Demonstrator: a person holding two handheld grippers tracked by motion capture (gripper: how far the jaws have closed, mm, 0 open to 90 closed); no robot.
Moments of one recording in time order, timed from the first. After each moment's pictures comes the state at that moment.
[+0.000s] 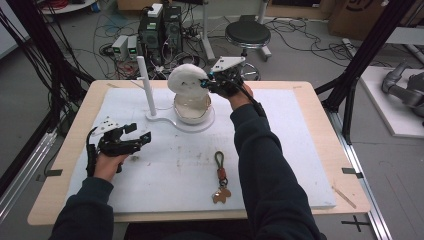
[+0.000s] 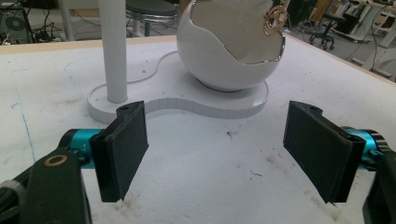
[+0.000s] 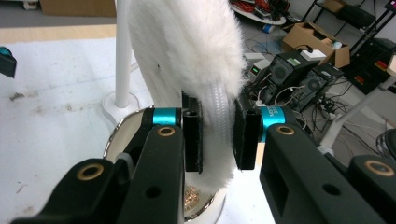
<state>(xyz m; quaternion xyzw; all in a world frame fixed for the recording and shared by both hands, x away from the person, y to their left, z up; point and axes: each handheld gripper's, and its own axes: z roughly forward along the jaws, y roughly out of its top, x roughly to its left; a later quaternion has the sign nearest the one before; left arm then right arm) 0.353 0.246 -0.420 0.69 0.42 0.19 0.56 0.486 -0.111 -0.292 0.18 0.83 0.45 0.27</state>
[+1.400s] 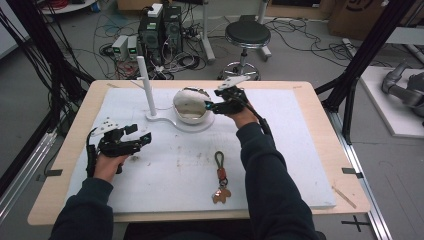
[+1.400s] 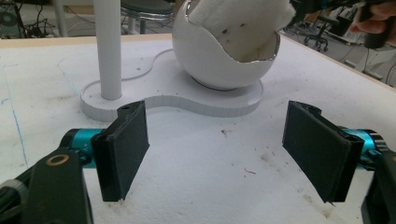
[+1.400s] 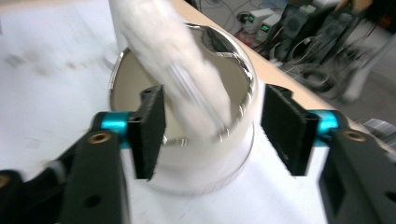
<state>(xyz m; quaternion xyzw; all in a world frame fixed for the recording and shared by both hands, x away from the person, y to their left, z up) 0.351 0.245 -0.421 0.69 0.42 0.18 0.57 0.474 -0.134 -0.348 0.26 0.84 0.43 0.20</state>
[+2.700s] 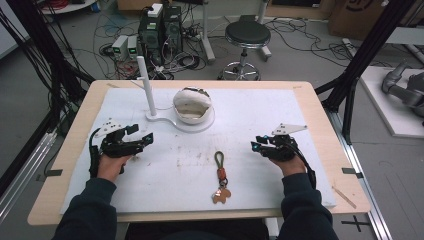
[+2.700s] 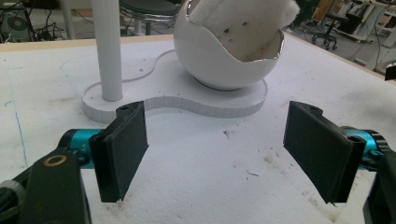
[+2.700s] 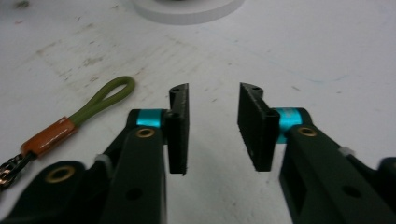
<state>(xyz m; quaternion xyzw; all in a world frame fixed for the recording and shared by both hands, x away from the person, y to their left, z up) 0.350 0.238 -0.422 0.69 0.42 0.20 0.56 0.359 -0.272 -0.412 0.35 0.82 0.43 0.14</state>
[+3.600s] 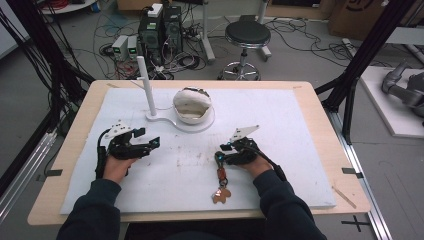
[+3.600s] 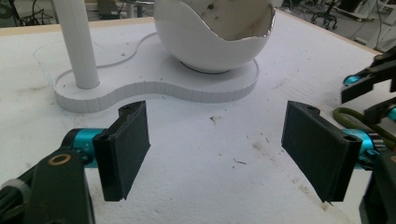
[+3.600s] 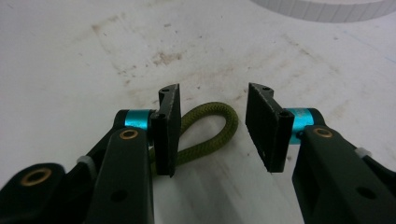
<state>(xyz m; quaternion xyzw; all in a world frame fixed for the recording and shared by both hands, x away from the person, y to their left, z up) 0.350 0.221 -0.427 0.72 0.41 0.18 0.53 0.375 -0.172 -0.441 0.25 0.88 0.40 0.07</state>
